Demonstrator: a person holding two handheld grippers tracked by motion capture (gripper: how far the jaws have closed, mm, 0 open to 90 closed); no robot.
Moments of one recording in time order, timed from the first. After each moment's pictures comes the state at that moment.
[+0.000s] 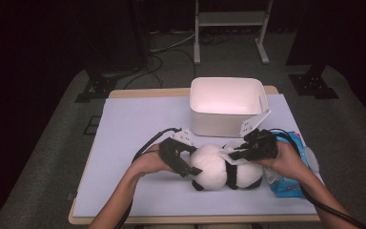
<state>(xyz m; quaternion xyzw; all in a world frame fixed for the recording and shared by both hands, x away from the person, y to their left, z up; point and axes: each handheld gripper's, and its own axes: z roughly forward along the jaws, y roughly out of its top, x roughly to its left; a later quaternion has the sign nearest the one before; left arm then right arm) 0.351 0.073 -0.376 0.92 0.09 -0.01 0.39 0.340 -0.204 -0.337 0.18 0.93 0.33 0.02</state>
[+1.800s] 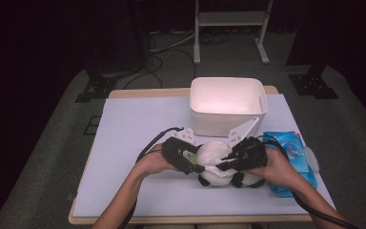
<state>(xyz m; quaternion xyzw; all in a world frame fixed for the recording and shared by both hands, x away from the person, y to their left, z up) 0.354 0.066 -0.376 0.91 0.09 -0.02 0.40 0.314 -0.169 -0.329 0.12 0.93 0.34 -0.01</state>
